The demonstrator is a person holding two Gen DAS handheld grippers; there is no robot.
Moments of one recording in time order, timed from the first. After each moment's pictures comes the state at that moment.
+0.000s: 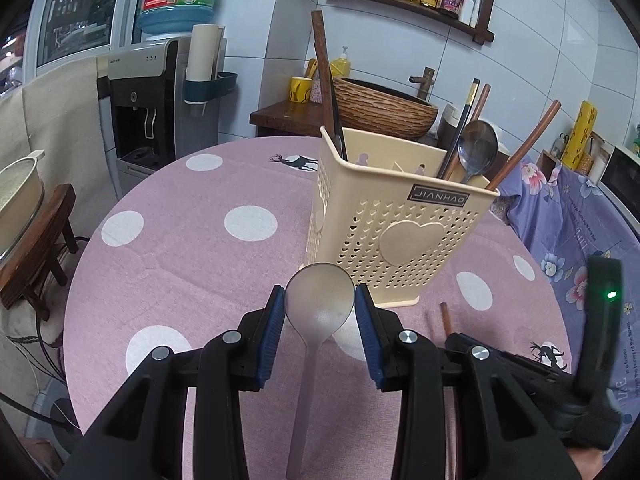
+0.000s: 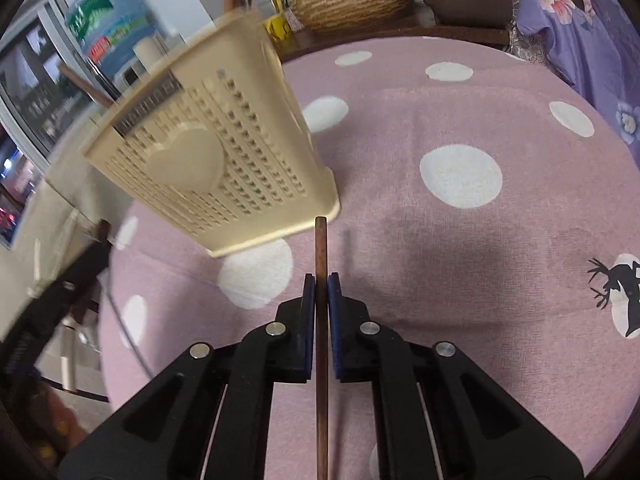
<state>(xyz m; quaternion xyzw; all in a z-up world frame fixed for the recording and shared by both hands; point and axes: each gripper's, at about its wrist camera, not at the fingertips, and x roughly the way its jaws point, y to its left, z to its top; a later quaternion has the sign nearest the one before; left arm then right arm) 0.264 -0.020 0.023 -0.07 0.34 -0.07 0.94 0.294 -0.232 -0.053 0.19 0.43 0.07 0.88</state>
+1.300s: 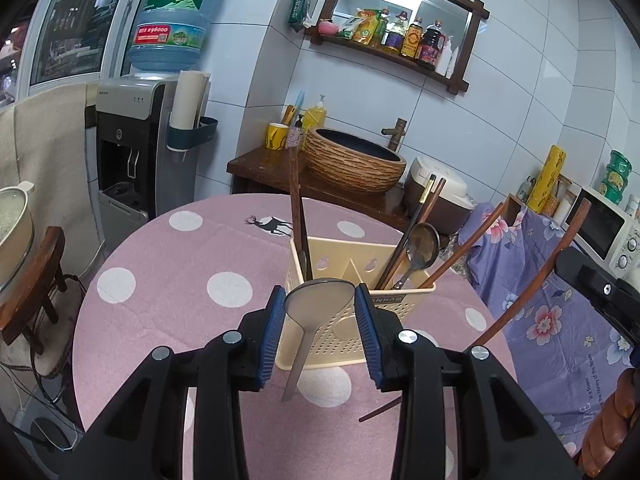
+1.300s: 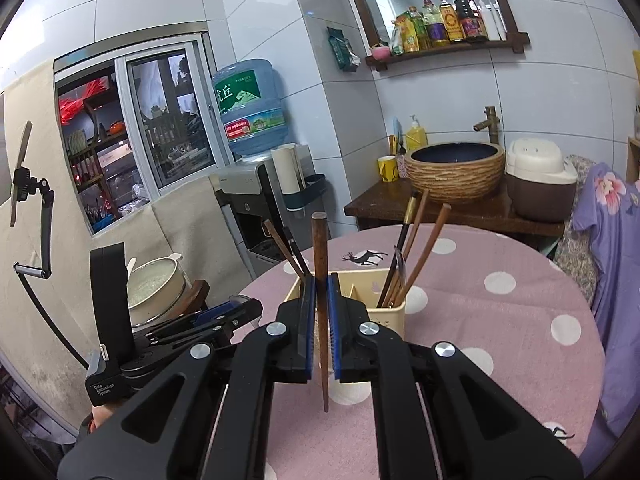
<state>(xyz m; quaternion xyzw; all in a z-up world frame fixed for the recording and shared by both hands) 0.261 -0.008 0.098 -0.11 0.28 -0.12 0.95 0.226 -0.231 0.143 0.09 0.21 0.21 0.95</state>
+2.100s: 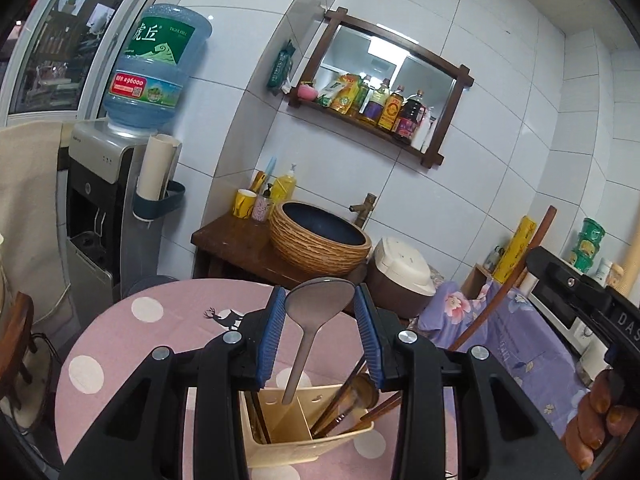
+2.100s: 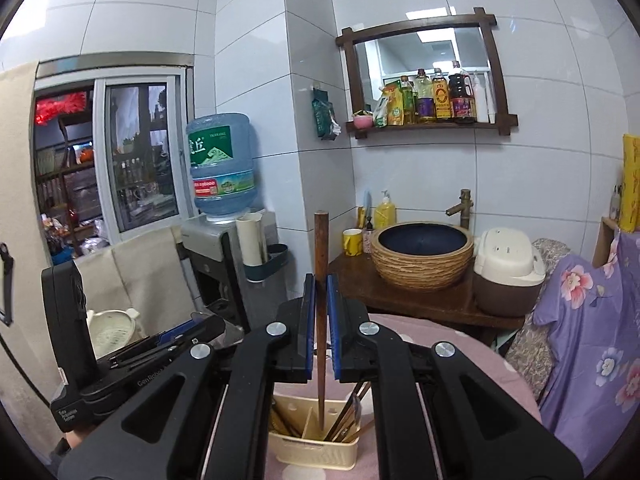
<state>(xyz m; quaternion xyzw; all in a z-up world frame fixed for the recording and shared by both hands) 0.316 -0.009 0.188 -0.17 0.18 -0.16 0.96 0.287 -0.219 0.254 0.03 0.12 0.13 0.98</state>
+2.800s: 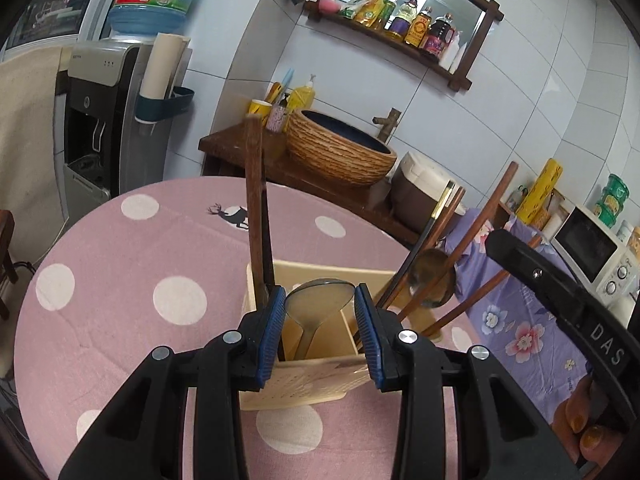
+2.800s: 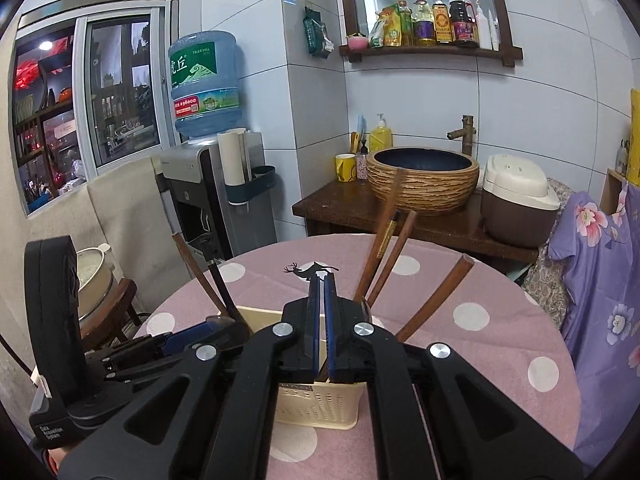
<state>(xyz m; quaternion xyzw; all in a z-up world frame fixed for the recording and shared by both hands) 0.332 -0.026 0.074 -0.16 0.31 -0.16 0.93 0.327 -0.200 0.118 0.02 0.22 0.12 0.97</state>
